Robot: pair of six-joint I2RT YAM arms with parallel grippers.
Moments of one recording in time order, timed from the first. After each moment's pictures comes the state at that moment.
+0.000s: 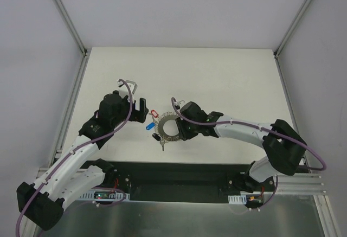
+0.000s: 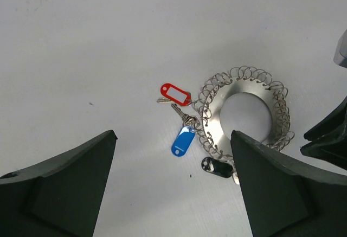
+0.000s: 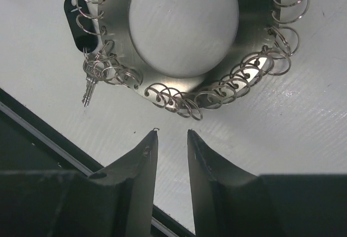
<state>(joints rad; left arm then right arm) -0.48 0.81 0.69 -0.33 -0.01 -0.16 0.95 1.51 0.88 -0.33 -0.04 0.40</state>
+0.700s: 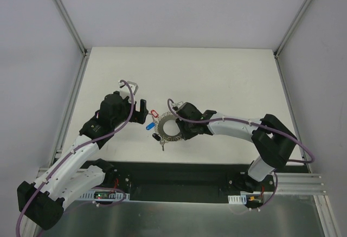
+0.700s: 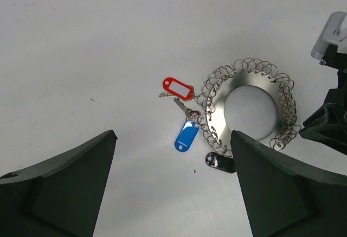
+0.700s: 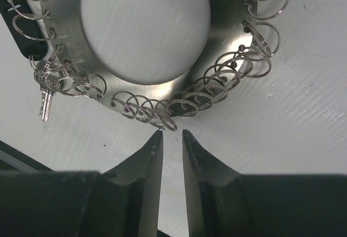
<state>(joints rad) -0.48 0.82 0.68 -0.35 -0.01 -0.13 0.95 1.62 0.95 -0.41 0.04 0.38</state>
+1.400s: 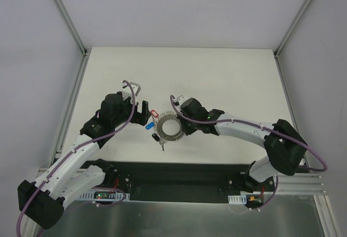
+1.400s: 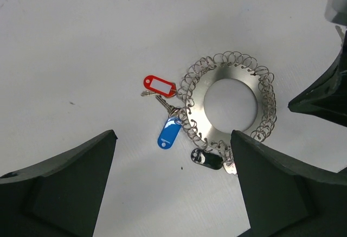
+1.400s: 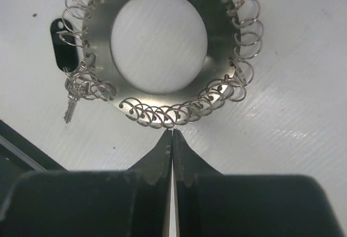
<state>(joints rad) -0.48 0.83 0.68 -0.35 0.07 -0.13 0.93 1.55 0.93 -0.33 0.02 0.29</state>
